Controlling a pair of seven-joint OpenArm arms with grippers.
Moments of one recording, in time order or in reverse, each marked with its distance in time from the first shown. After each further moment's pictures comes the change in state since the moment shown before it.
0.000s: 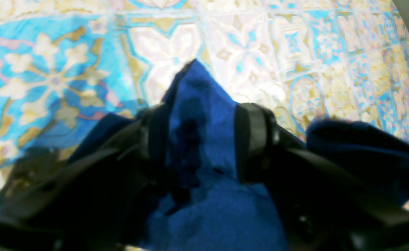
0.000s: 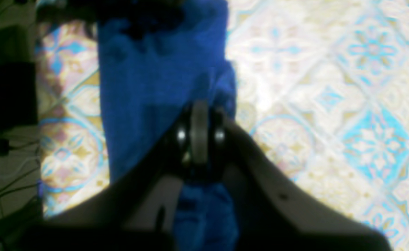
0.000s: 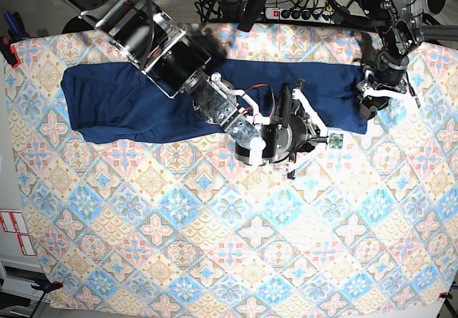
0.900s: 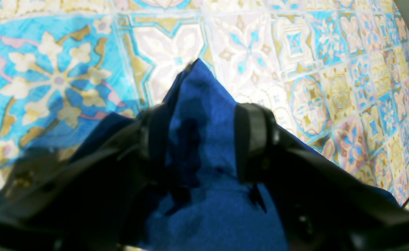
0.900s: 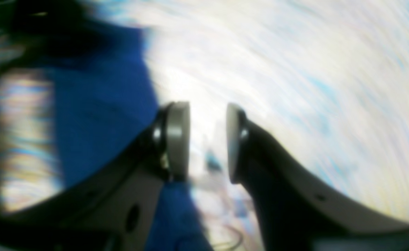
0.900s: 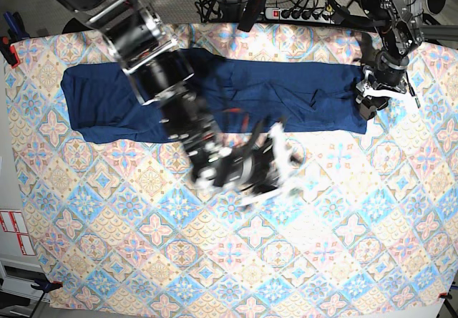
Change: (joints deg) left arm 0.0 -0.2 -0.1 0.0 0.0 0.0 0.0; right arm -0.3 5.6 22.2 0.8 -0.3 -0.4 4.6
